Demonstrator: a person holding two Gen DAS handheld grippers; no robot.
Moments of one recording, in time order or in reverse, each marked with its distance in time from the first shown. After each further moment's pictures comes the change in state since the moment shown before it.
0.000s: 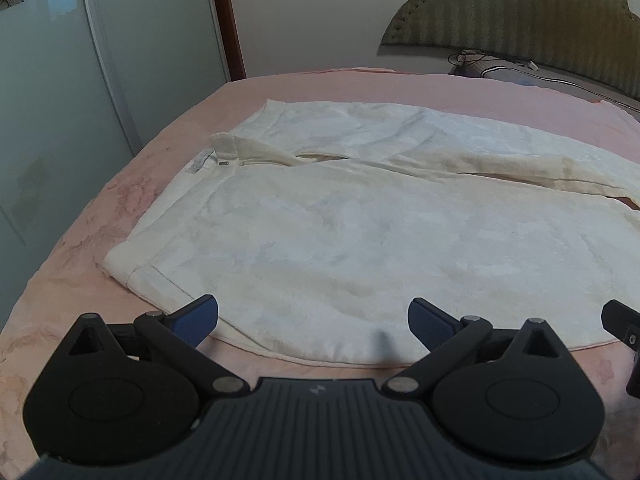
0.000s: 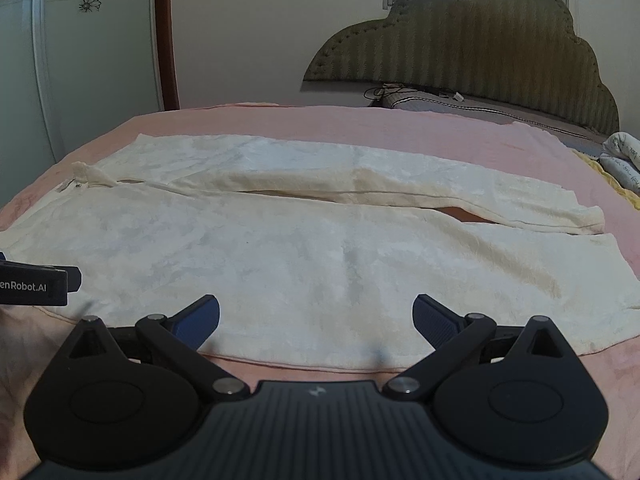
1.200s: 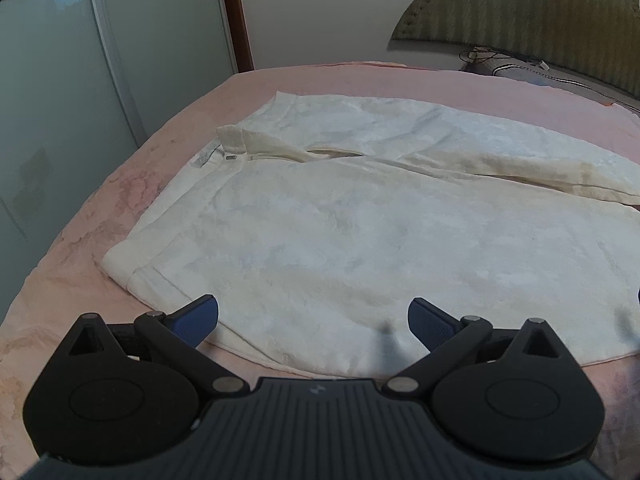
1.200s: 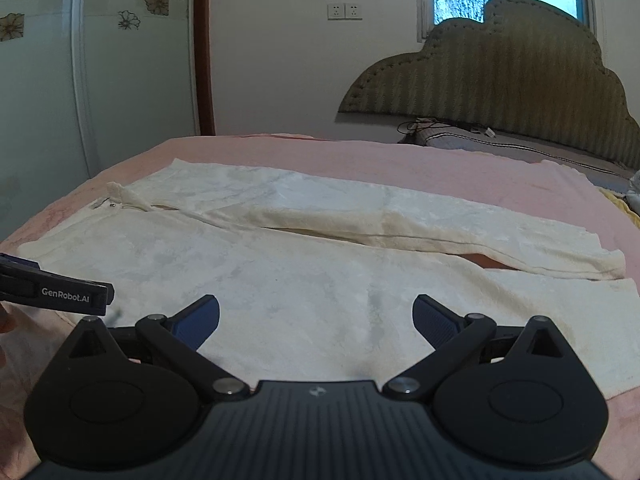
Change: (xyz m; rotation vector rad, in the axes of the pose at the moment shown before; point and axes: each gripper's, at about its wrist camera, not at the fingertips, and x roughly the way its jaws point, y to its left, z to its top) left arm 0.015 0.006 0.006 -0.017 0.020 0.014; right arm -0.010 0.000 0.019 -0.069 -0.091 0.114
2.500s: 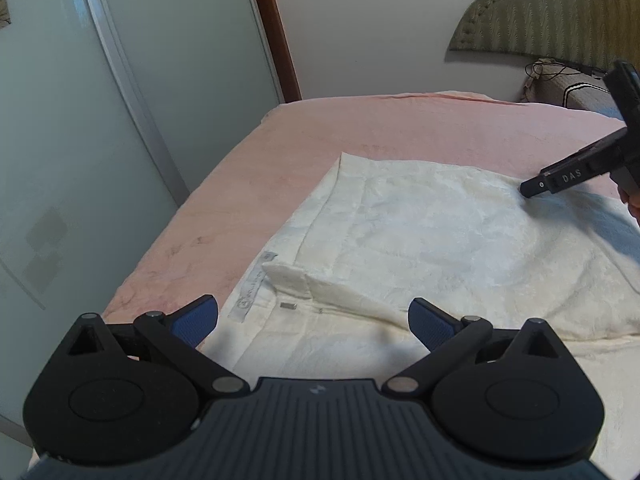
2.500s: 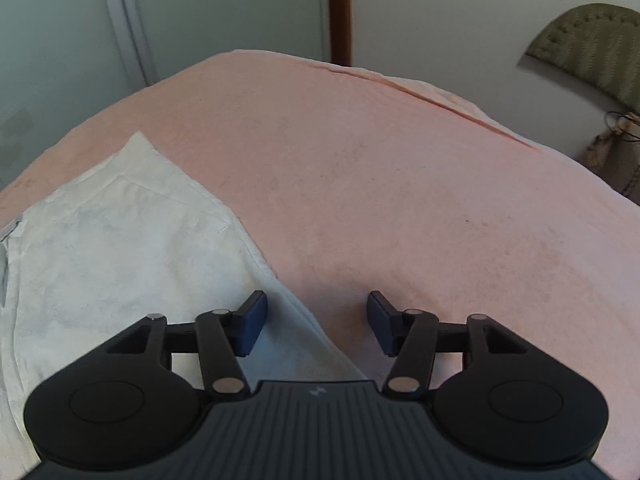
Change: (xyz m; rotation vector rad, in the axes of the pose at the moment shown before) left arm 0.117 0.041 0.142 -0.007 0.003 0.149; right arm 0.420 -0.013 0.195 -0.298 0.322 0.465
